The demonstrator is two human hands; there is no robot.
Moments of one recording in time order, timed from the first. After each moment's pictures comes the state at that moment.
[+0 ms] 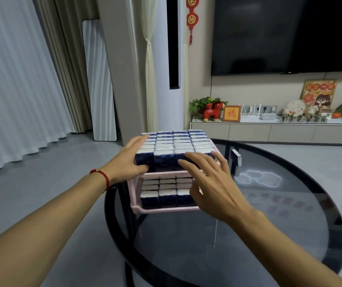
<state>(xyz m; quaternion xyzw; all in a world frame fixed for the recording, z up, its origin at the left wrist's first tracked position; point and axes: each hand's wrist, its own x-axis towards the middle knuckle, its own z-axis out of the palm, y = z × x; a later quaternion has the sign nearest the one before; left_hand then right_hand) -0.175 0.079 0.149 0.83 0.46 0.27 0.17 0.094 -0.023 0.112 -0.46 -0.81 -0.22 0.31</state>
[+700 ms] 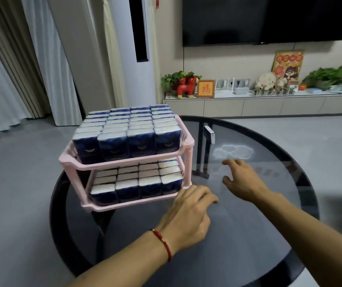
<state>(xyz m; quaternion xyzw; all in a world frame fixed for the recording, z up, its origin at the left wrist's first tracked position) 0.031 -0.001 0.008 0.92 0.28 0.25 0.07 0.265 0.039 0.009 -0.76 -0.62 0.09 0.17</state>
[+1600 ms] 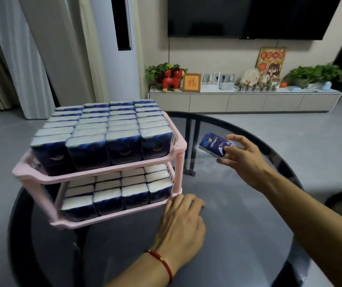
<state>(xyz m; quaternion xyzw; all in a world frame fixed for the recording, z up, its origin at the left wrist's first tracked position) 0.051 0.012 -0.020 0.89 0.37 0.26 0.11 0.285 0.059 0.052 -0.53 -0.37 0.43 0.62</state>
